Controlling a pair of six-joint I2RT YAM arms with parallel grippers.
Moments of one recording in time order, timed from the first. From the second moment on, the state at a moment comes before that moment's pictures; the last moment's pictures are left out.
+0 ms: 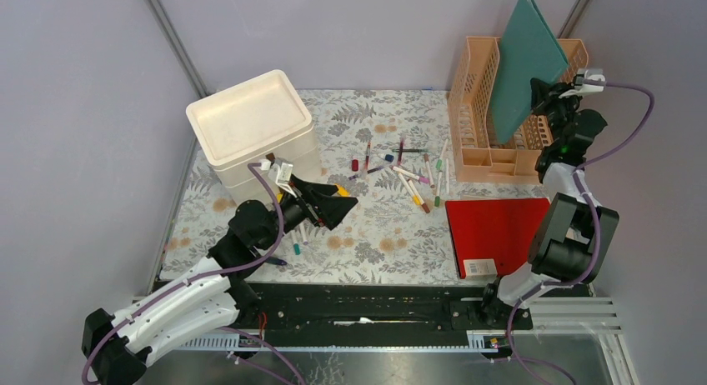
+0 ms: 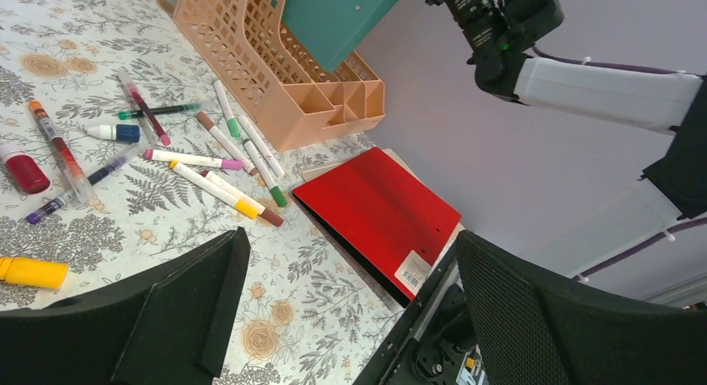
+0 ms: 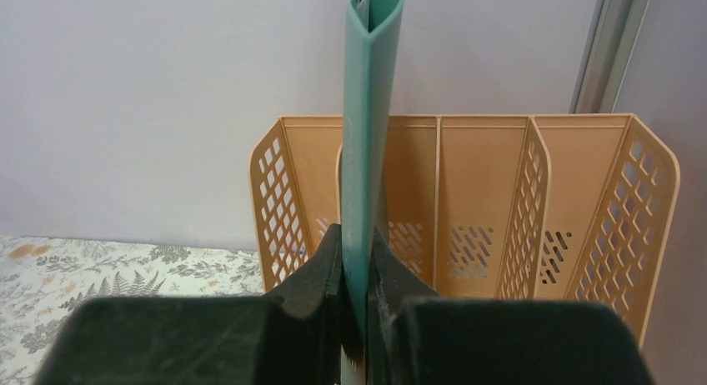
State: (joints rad) left arm -0.79 0.70 0.50 0.30 0.08 -0.63; right arm -0.40 1.58 1.03 0.84 -0.52 0.23
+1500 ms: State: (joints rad) left arm -0.91 0.92 0.46 0.39 0.28 -0.76; right arm -0.49 1.21 0.79 0.44 -0.58 0.05
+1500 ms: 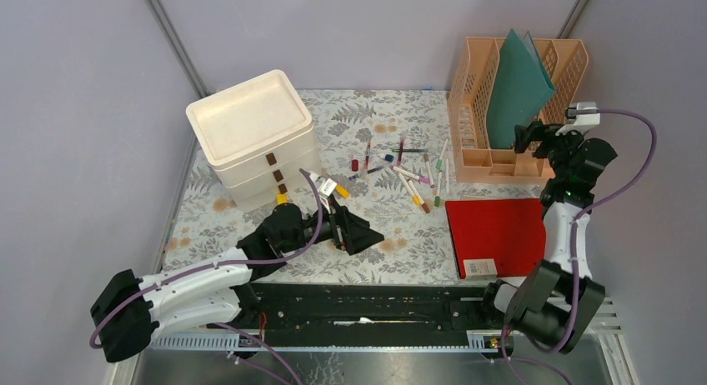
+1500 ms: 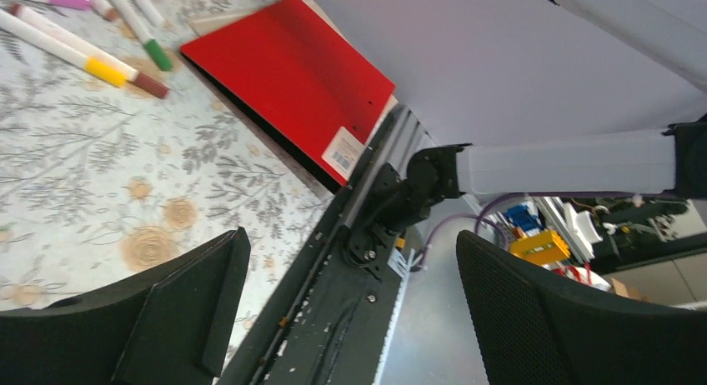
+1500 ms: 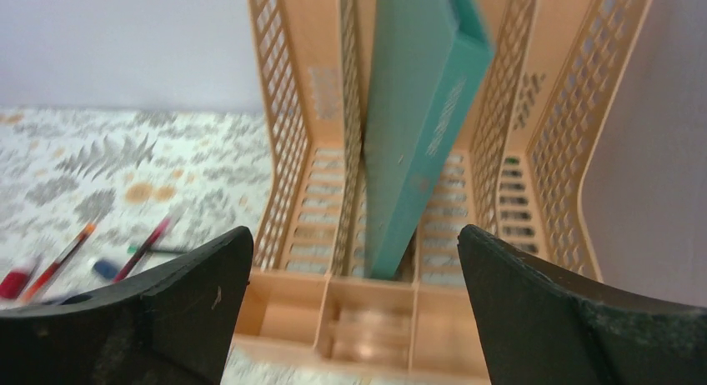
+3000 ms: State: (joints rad) left arm -1.30 1.44 0.43 0.93 0.05 -0.98; right arm -0.49 0.67 0.72 -0.59 -0.98 -0.36
